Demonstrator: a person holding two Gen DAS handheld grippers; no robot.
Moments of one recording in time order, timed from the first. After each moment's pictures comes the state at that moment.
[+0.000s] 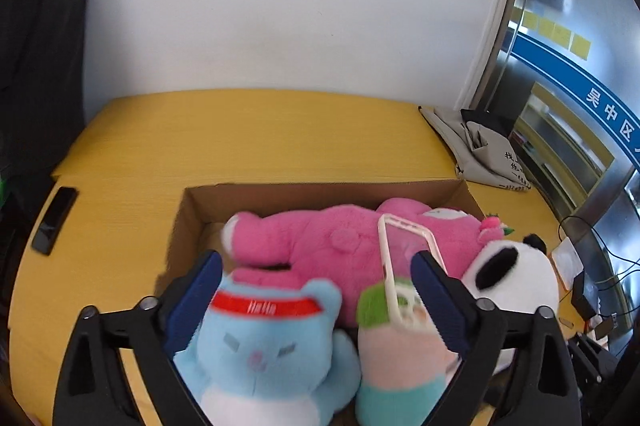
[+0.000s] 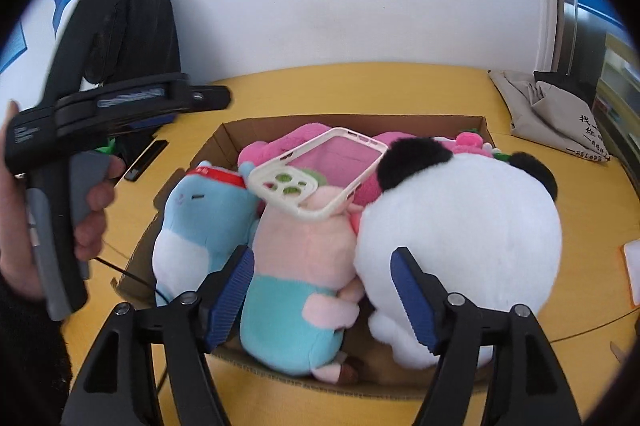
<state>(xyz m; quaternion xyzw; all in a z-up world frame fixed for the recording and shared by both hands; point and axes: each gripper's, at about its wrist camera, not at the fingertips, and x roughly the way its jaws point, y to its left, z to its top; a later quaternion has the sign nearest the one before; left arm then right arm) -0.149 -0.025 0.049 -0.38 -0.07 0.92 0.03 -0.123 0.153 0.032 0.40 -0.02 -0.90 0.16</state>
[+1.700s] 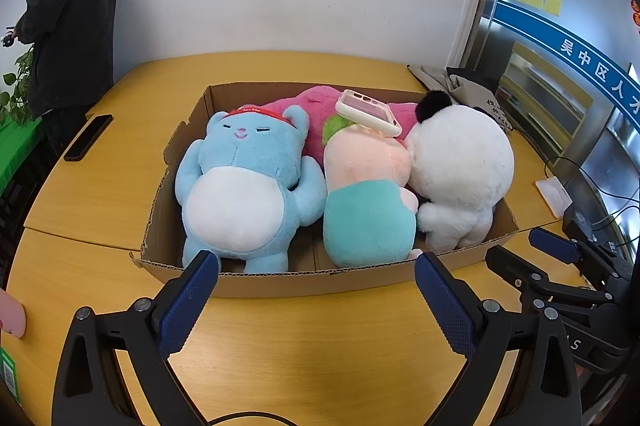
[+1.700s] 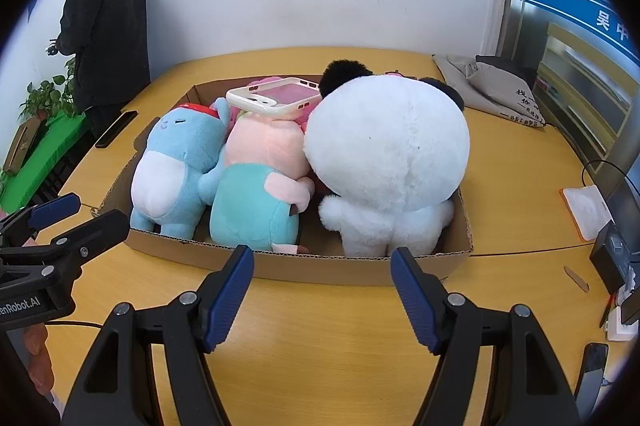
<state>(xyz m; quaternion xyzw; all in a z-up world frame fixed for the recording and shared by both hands) 0.015 0.028 0.005 -0.39 -0.06 0.92 0.01 -0.029 0.179 0.019 0.41 0.01 -0.91 0.08</state>
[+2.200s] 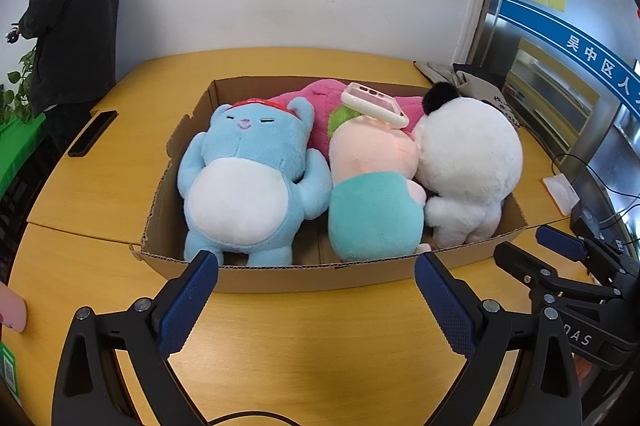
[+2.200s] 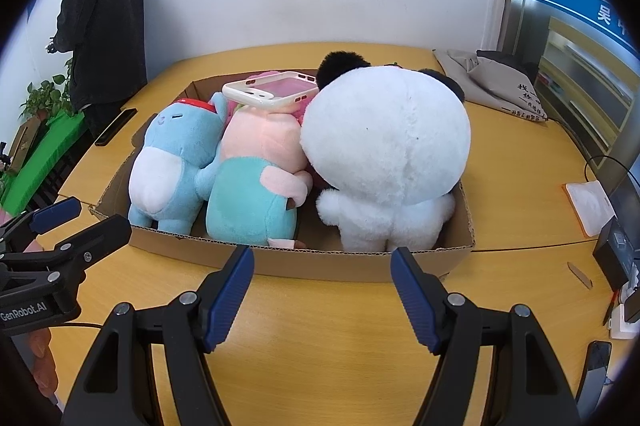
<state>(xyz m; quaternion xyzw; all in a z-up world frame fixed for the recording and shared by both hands) 0.018 0.029 -0.003 -0.40 -0.05 0.92 0.00 -0.031 0.182 0.014 0.41 0.01 -0.91 0.08</state>
